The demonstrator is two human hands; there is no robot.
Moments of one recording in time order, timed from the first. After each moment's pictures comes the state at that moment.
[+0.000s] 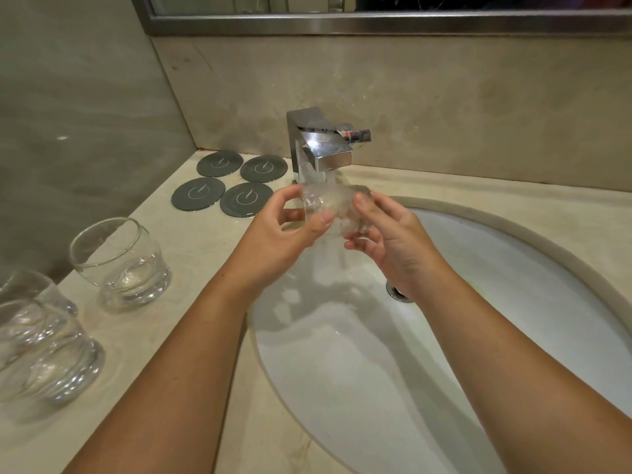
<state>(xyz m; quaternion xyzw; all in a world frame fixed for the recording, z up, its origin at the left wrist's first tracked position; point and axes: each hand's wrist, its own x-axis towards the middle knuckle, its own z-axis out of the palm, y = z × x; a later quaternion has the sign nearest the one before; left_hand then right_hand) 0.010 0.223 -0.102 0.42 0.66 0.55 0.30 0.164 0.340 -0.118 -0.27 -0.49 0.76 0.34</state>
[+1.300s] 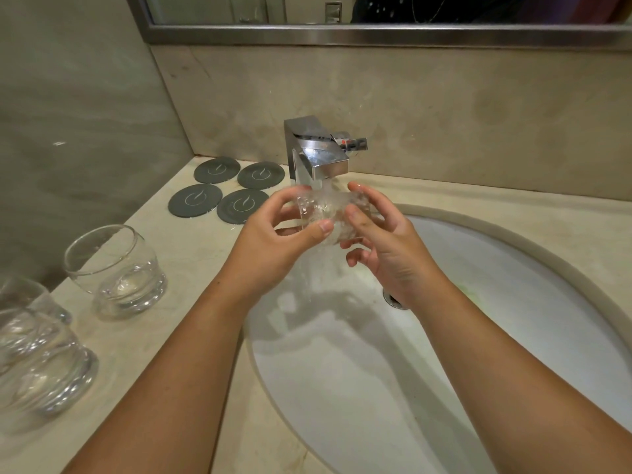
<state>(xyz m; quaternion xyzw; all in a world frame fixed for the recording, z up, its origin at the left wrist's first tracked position) 0.015 0.222 -0.096 0.43 0.64 0.58 0.28 0.166 0.337 -0.119 -0.23 -0.52 0.74 0.35</state>
